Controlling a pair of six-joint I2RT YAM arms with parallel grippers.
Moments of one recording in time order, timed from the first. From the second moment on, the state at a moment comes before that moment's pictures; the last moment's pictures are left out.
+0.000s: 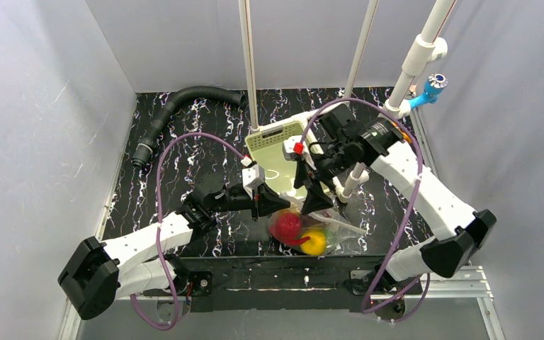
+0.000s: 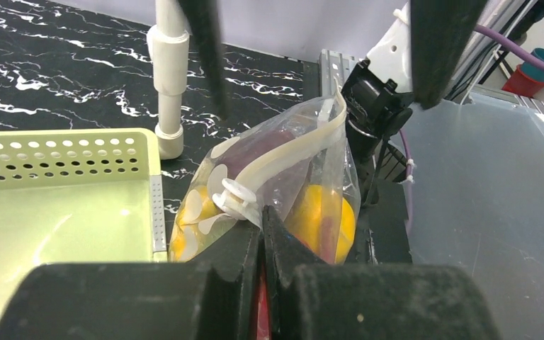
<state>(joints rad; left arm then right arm) -0.78 1.07 0.51 0.53 0.68 -0.18 0.69 1.39 1.58 -1.32 -0.91 -0.78</state>
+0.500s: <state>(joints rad) -0.82 1.07 0.54 0.51 0.70 -0.17 0.71 1.52 1.61 -1.25 -0.93 -0.61</state>
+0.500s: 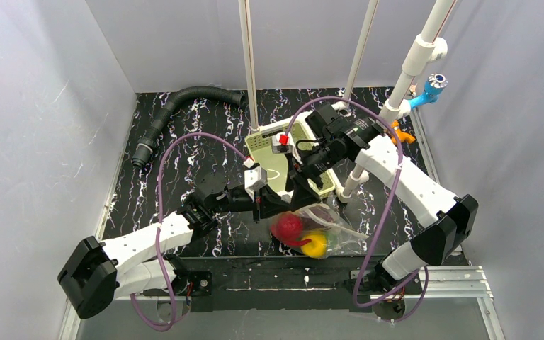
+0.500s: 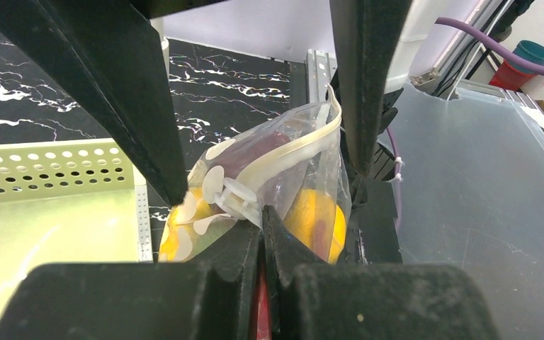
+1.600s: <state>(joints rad) -0.83 1.03 0.51 0.53 0.67 -0.18 0.76 1.55 1.61 -1.26 -0.95 -0.63</state>
